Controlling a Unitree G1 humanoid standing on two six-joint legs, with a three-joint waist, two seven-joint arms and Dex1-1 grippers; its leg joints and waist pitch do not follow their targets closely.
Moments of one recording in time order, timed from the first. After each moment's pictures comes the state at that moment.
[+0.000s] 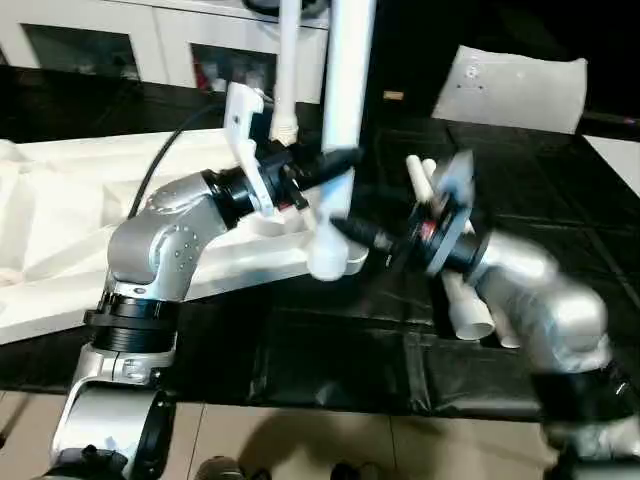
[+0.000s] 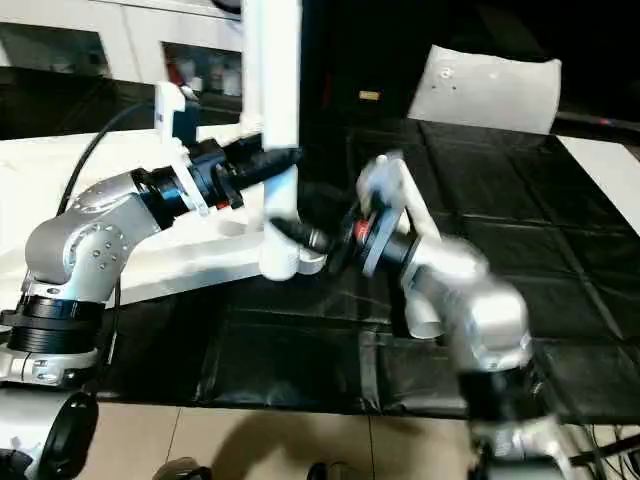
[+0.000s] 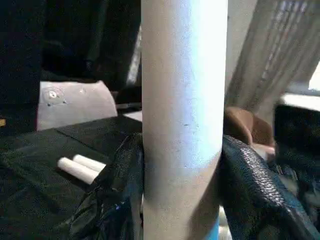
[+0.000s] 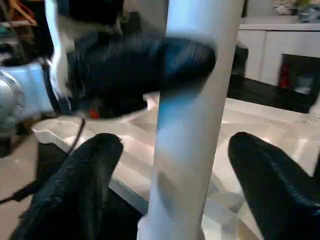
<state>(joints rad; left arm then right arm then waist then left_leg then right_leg) -0.71 0.26 0.01 0.14 -0.51 0.55 -0.84 -0.49 -0.32 0.03 -0.04 0.55 0.55 0.82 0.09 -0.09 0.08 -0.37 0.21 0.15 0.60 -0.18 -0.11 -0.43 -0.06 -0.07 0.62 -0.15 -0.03</state>
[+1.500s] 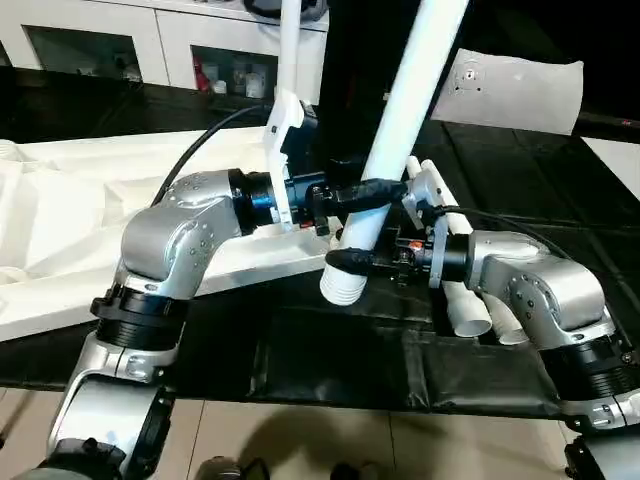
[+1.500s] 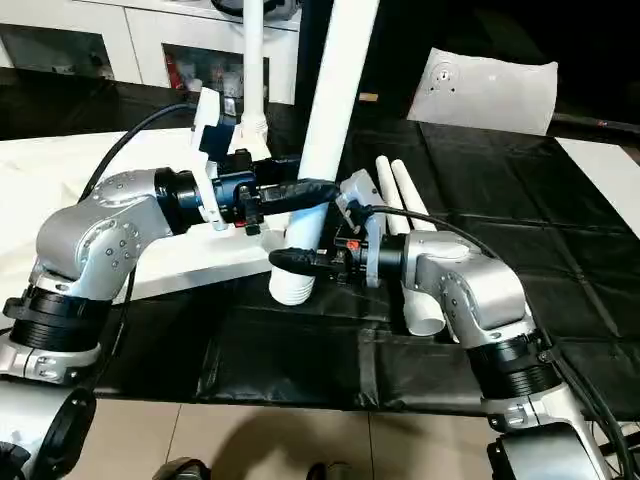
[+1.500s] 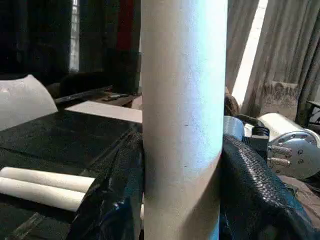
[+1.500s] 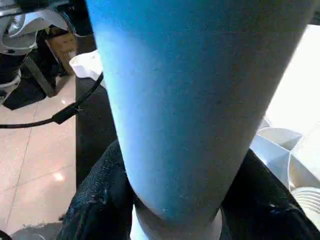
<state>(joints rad) -0.75 0.28 -0.10 0.09 -0.53 0.60 -0.99 -0.56 -0.41 0.18 0.07 0.49 0.65 0.99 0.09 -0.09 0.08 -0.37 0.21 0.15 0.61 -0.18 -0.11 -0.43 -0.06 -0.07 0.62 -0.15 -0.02</state>
